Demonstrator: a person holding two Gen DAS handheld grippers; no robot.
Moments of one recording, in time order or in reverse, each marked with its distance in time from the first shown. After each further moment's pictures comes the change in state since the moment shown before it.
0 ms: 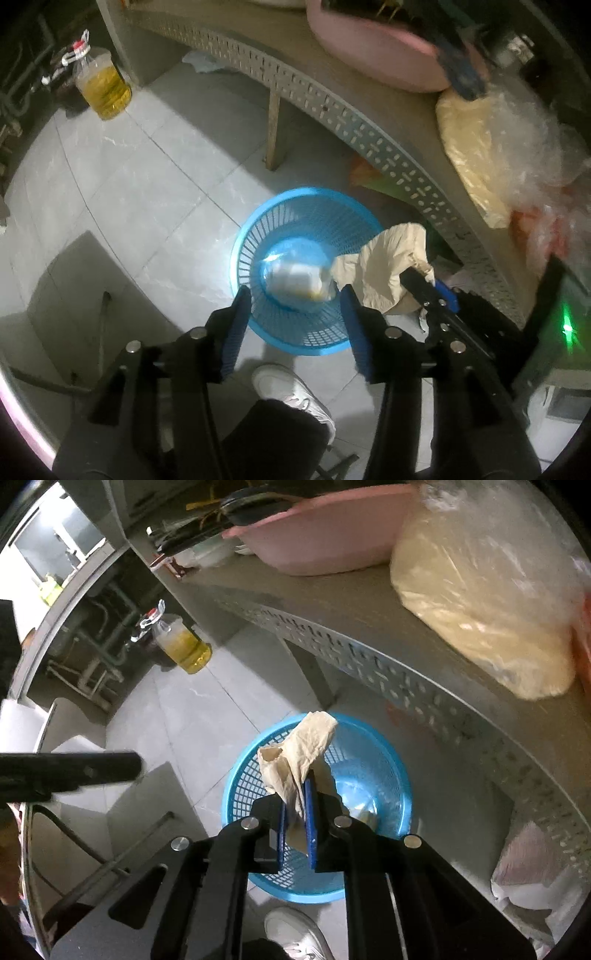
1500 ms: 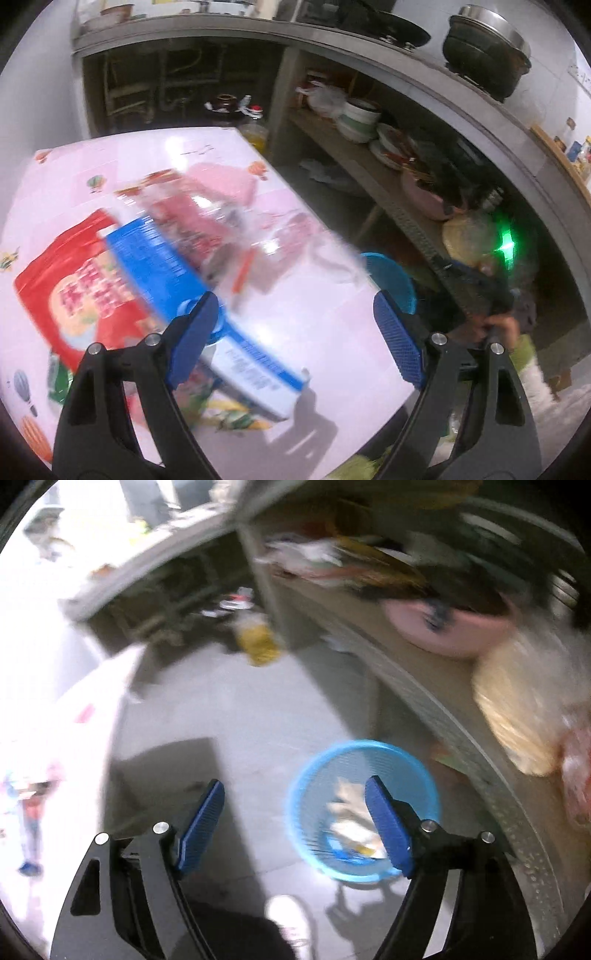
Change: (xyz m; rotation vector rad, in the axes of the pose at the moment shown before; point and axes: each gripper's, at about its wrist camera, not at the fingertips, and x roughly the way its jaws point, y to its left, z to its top) left arm -0.259 0.166 -0.331 -0.352 -0.548 0.060; right arm -0.111 0.126 -0.026 -0.367 -0.065 0.127
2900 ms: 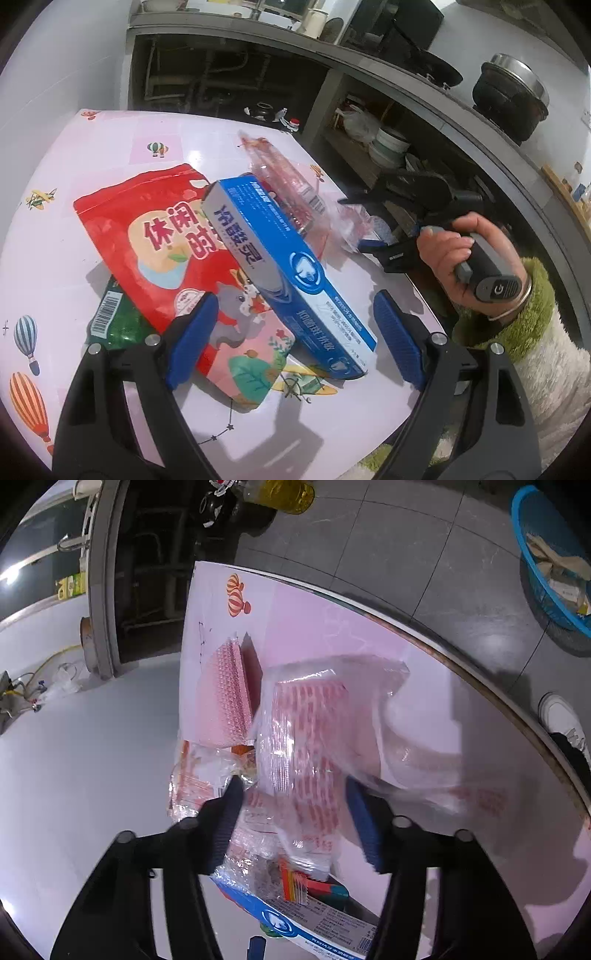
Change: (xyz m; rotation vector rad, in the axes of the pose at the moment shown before) left arm -0.035 0.075 -0.053 -0.149 -0.092 0.000; right arm 0.122 0.210 0.004 0.783 0.594 0.473
